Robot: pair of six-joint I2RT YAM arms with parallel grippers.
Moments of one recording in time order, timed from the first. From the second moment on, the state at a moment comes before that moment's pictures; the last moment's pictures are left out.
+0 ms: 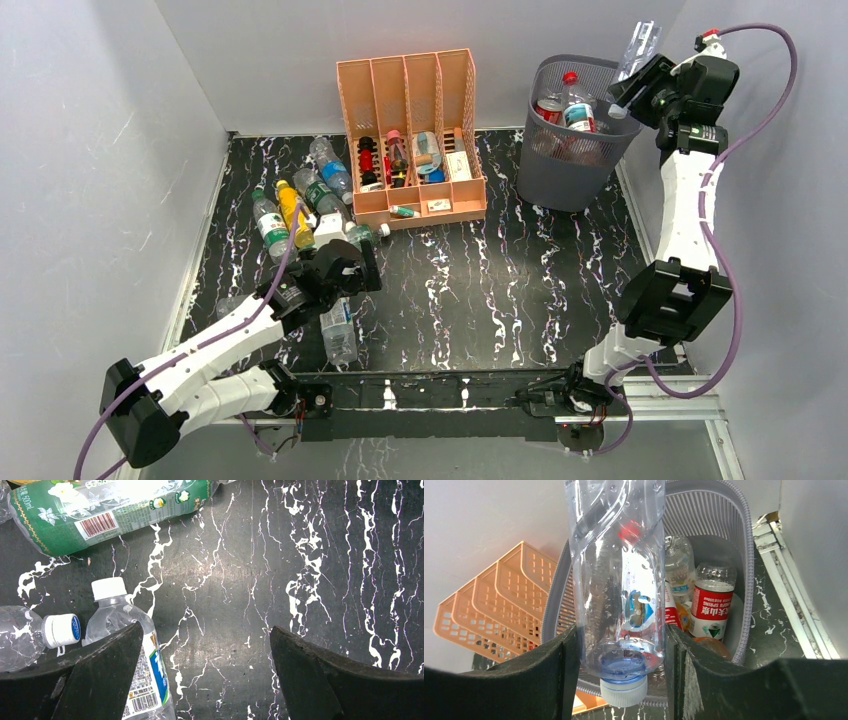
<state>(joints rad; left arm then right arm) -0.79 0.96 0.74 -0.57 -0.46 -0.71 -0.24 1.65 1.81 -0.42 -0.31 0.44</state>
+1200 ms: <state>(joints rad) -0.79 1.06 0.77 -0.59 -0.48 -0.68 -0.07 1.52 1.73 -0.46 -0.50 0.51</state>
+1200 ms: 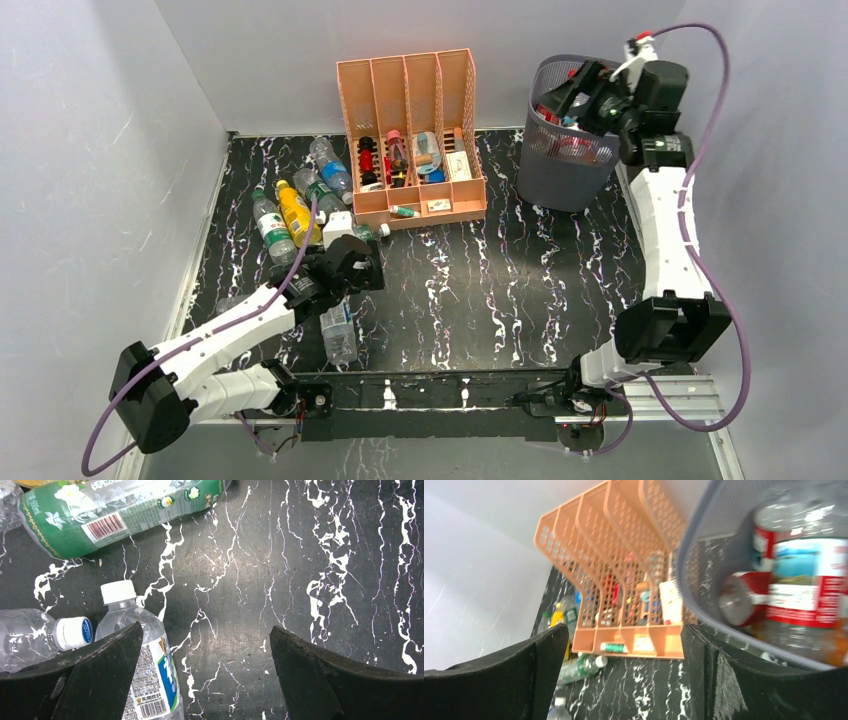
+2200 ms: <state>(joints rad) -0.76 1.24 0.81 -1.01 -0.54 -1.12 0.39 1.39 1.22 -0.40 -0.45 0.39</state>
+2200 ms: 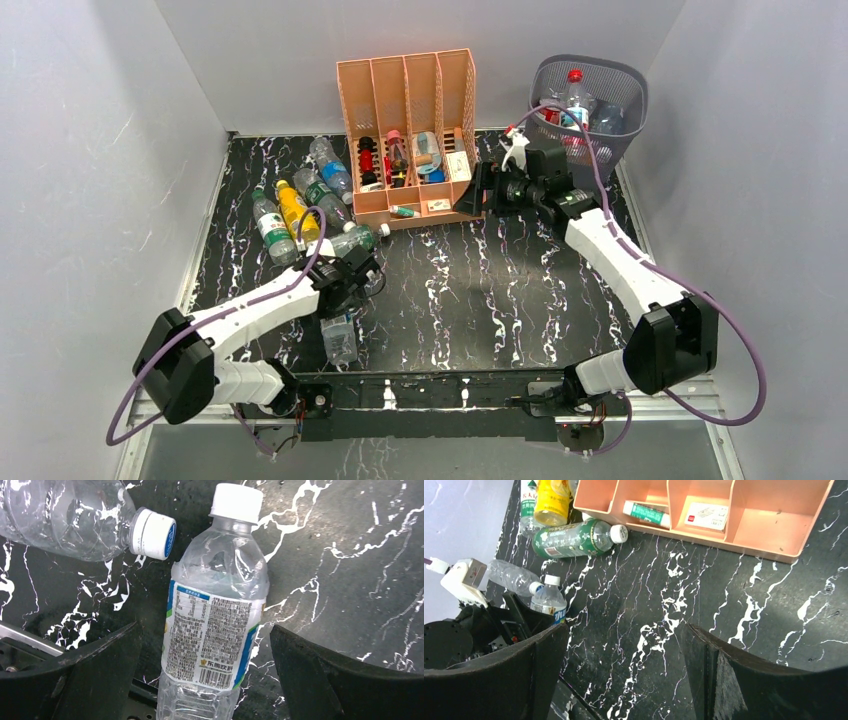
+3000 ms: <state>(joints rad) -0.76 1.26 0.73 -0.82 -0.46 -1.04 0.46 1.40 1.13 -0.36 -0.43 0.38</state>
